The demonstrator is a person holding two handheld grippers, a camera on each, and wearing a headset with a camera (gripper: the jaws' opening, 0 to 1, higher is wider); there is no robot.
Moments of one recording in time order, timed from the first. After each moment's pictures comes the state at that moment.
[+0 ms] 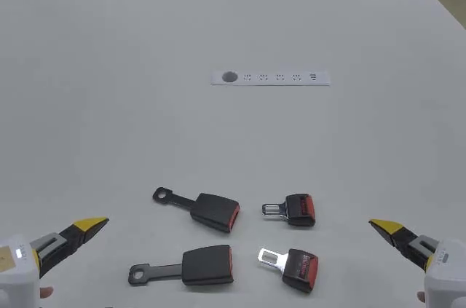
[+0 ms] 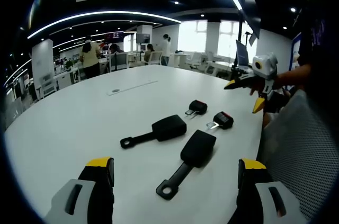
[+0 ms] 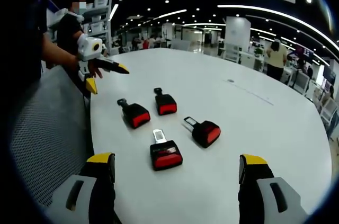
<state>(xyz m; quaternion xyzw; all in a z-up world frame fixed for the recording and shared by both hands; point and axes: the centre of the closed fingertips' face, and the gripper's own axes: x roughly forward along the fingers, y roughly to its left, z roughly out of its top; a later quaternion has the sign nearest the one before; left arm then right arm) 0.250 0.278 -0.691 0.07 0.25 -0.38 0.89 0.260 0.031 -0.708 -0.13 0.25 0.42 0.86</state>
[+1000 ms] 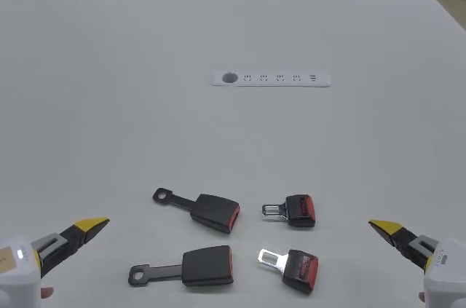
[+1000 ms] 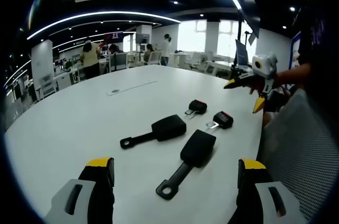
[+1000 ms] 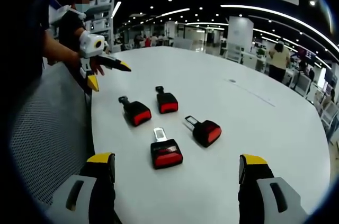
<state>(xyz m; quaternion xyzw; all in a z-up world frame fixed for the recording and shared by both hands) 0.251 0.286 -0.695 0.08 0.25 -0.39 0.89 0.259 0.031 -0.708 -0.14 0.25 0.43 0.86</state>
